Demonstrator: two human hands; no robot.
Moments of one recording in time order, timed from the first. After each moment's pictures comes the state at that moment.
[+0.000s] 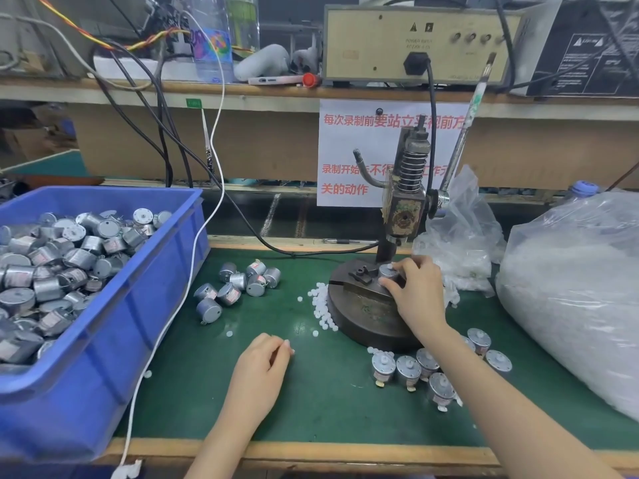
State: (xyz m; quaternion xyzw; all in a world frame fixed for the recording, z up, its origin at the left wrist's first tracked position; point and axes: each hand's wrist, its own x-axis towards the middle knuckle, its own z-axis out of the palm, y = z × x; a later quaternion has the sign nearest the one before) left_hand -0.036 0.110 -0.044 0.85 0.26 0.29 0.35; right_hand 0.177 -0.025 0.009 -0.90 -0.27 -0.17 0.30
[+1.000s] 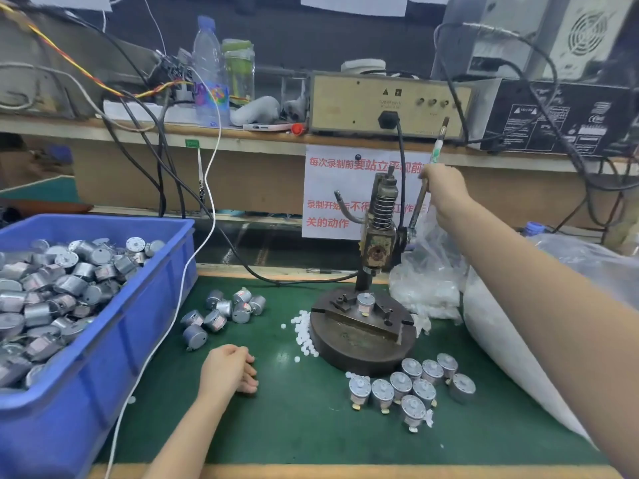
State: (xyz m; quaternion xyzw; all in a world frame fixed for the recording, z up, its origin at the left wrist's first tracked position) left_hand -0.011 0.150 -0.030 0.63 0.43 0.22 0.61; right_hand 0.221 -0.031 0.215 -0.74 -0.14 -0.03 0.66
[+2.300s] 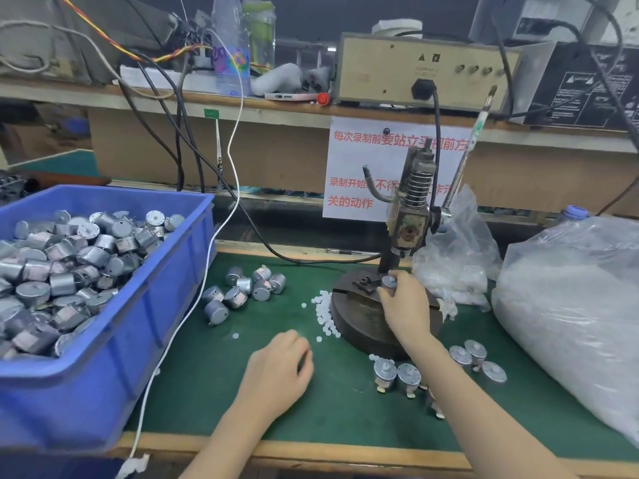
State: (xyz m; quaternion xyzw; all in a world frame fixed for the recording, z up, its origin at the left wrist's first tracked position) left_hand -0.027 0.107 -0.041 0.94 0.16 0.29 0.09; right_hand 0.158 -0.005 0.015 -0.90 -0.23 -0.11 0.35
